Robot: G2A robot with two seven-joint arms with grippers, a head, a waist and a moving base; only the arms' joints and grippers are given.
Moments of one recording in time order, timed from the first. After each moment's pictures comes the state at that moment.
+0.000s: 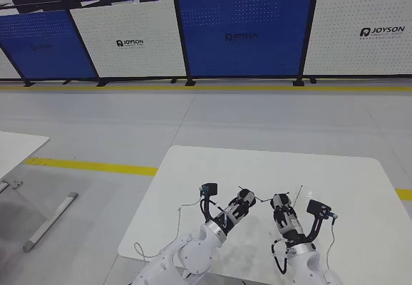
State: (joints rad) left arm 1.40 -1.25 -0.95 -1.60 0.28 -0.12 0.08; right arm -1.55 -1.33 1.07 -1.74 -0.58 0.08 -0.10
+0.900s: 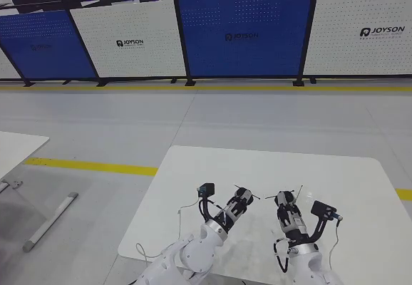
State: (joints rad) left arm 1.40 -1.26 -0.95 -1.61 0.20 -0.04 0.12; right arm -1.55 -1.33 1.08 -1.73 -0.64 0.06 -0.20
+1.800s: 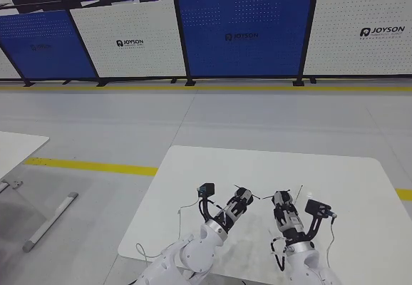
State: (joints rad) left arm 1.40 -1.26 -0.95 -1.61 0.20 -0.04 0.12; right arm -1.52 -1.34 1.07 -1.69 -0.68 0.05 -0.16
